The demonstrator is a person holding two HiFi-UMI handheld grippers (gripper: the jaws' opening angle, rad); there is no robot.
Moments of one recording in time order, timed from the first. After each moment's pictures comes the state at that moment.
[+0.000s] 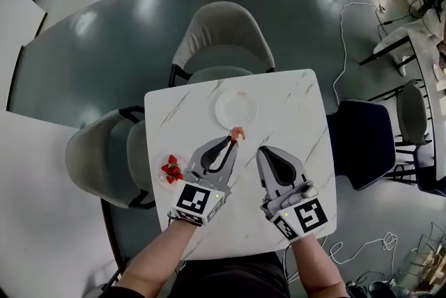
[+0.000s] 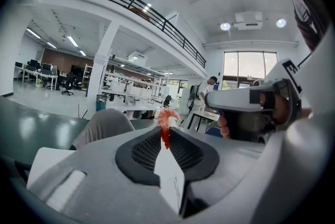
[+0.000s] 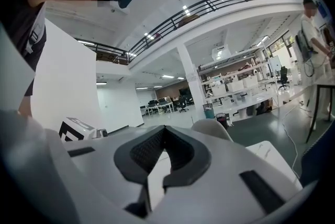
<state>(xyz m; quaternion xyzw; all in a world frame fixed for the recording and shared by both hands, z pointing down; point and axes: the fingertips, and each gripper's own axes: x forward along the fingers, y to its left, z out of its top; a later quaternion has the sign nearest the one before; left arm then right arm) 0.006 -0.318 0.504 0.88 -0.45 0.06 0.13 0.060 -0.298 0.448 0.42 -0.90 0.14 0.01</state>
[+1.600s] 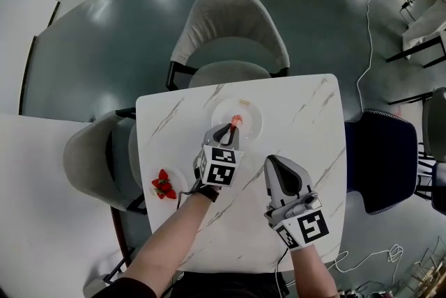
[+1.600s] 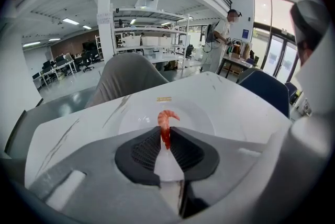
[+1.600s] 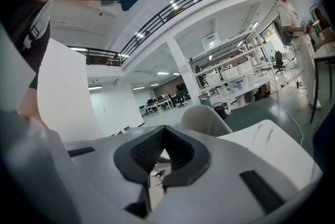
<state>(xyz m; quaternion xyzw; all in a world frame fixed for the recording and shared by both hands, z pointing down) 0.007 -0.434 0.732 0.76 -0.51 0.34 0.22 0.102 -0.370 0.555 0.42 -0.89 0.20 -0.01</state>
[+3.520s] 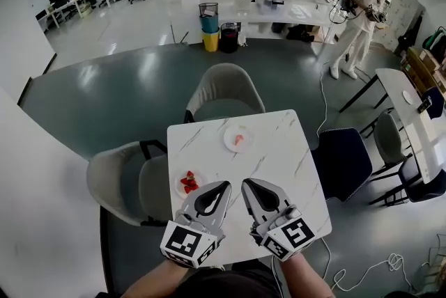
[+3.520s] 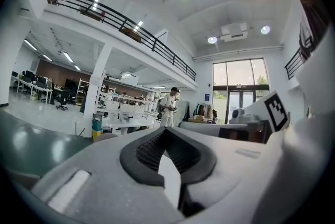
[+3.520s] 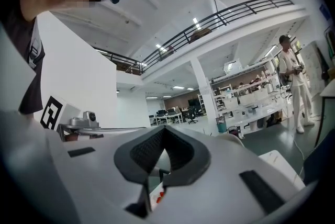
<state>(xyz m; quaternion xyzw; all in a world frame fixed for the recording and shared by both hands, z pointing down) -0.045 -0.118 0.326 0.90 -0.43 0.00 0.07 -0.010 -0.123 0.324 0.39 -0.92 0.09 -0.04</state>
